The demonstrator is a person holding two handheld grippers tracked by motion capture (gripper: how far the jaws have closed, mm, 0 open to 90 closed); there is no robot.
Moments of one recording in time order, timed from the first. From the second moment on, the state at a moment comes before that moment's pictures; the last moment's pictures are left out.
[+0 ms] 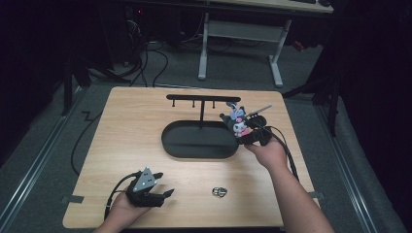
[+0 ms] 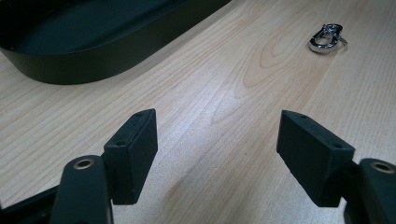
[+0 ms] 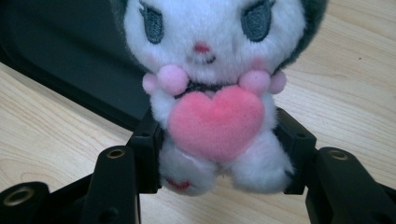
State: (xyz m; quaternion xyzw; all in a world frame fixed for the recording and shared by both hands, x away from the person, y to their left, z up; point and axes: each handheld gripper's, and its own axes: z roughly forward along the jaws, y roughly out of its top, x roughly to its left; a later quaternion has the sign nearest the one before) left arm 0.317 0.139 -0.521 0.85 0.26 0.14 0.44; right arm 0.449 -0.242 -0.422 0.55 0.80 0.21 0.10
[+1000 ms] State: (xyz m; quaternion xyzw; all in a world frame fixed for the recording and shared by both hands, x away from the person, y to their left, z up) left arm 0.316 0.135 -0.521 0.85 0.25 0.13 0.44; right arm 0.404 -0.255 -0.421 0.53 0.79 0.26 0.15
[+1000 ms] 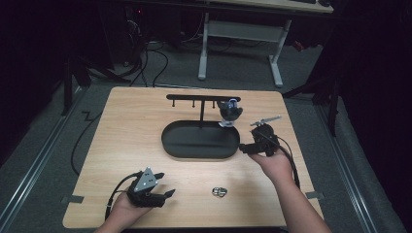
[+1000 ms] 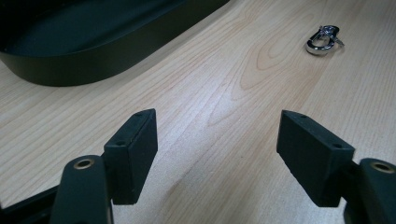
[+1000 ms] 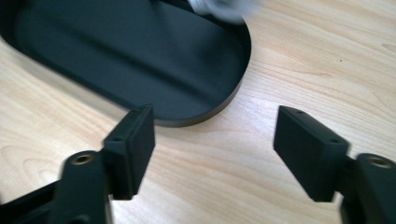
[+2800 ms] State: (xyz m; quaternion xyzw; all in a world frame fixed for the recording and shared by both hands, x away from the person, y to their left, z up) left arm 0.312 0.129 -0.517 0.85 0.25 0.14 0.44; right arm 0.284 -0.220 -0.523 0.46 0.80 0.34 0.18
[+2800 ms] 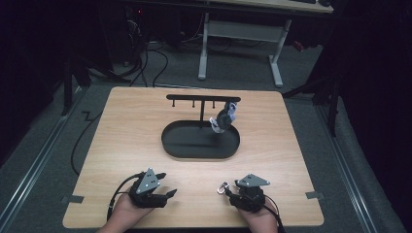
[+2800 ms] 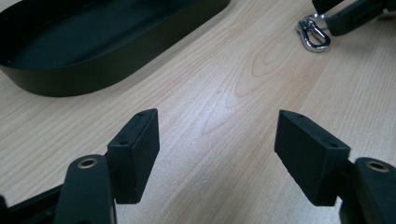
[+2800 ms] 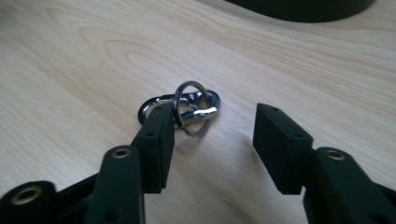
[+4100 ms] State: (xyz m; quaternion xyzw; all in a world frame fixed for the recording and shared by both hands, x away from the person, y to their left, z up) left arm 0.314 0.132 -0.516 0.85 0.25 0.15 0.44; right arm 0.293 -0.232 -0.512 0.43 0.81 0.36 0.16
